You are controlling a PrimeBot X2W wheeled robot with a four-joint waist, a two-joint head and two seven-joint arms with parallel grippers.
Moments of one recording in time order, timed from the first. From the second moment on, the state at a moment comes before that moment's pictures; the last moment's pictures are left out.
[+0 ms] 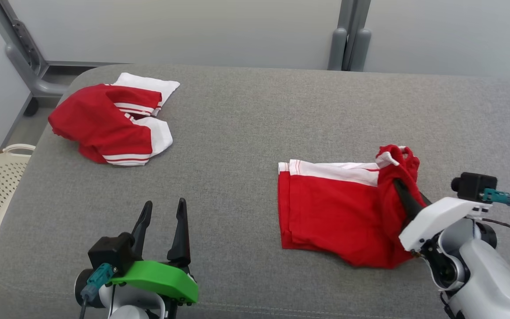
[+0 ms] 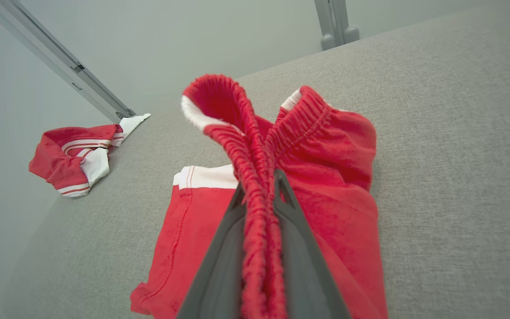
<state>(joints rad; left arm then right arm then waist) -0.11 0.20 -0.45 0.14 -0.58 0.19 -0.20 -0.33 -0.28 0.27 0.50 0.78 0.13 -0.02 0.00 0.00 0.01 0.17</state>
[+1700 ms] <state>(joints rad) -0.13 0.20 -0.48 0.13 -0.60 0.19 -0.21 -0.59 -0.08 0.24 0.77 0.43 0.13 -0.02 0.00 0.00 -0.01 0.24</state>
